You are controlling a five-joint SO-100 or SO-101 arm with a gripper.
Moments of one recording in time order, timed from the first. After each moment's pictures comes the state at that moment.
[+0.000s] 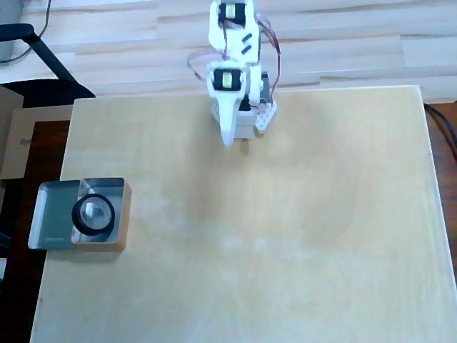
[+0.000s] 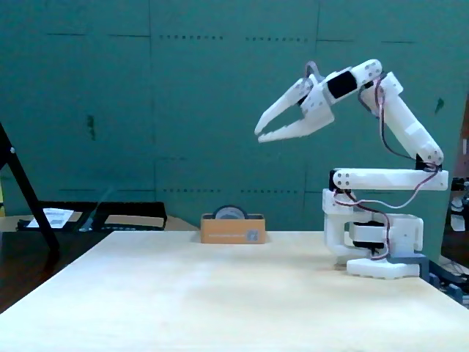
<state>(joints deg) 3.4 178.7 128.4 78.1 2.6</state>
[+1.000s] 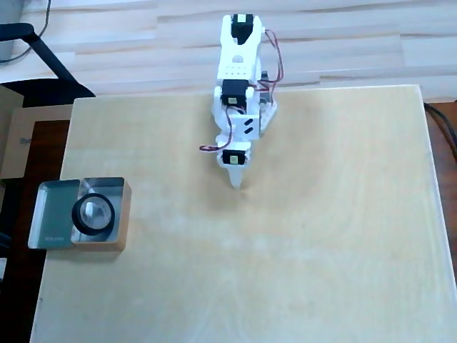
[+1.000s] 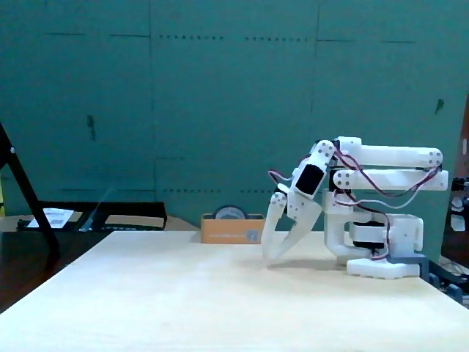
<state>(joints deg) 3.7 178.6 174.0 63.5 2.6</state>
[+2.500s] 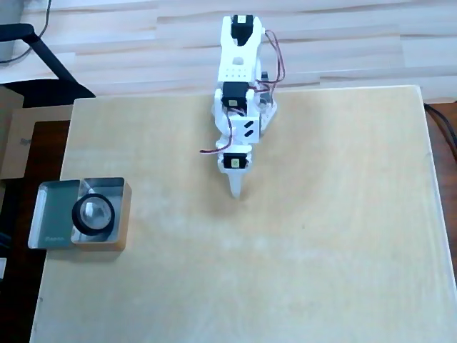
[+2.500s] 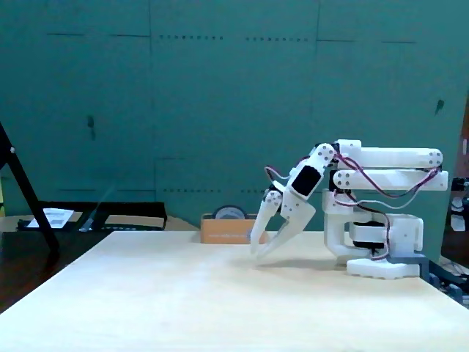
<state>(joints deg) 3.5 178.9 176.0 55.3 -1.5</state>
